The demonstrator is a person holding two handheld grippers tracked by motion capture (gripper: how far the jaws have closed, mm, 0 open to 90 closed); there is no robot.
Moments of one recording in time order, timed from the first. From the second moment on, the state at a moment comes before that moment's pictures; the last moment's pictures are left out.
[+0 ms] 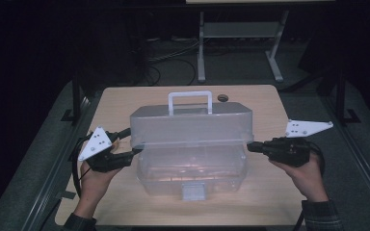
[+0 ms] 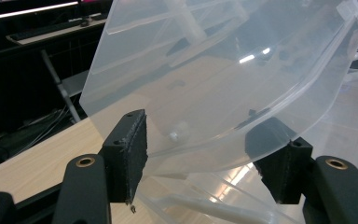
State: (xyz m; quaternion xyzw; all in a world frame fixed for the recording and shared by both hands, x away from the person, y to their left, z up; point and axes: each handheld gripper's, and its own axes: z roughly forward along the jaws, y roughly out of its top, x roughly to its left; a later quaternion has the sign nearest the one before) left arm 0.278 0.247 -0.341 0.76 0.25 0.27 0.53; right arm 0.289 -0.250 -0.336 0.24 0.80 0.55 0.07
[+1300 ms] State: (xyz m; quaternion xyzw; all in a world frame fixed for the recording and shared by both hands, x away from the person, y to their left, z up) left arm 0.301 0.246 -0.320 0.75 0.26 0.30 0.52; right arm 0.298 -0.243 -0.323 0.23 0.79 0.57 0.08
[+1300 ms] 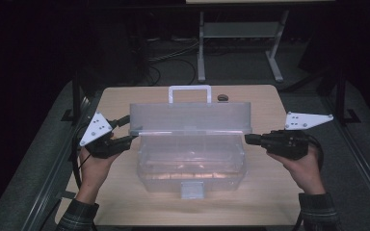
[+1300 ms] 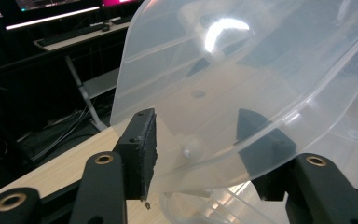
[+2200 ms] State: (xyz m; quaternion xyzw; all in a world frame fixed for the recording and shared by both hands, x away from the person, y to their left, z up) left arm 0.322 0.242 -0.302 0.75 0.28 0.31 0.51; right arm 0.318 -0.241 -0.308 0.23 0.79 0.56 0.09
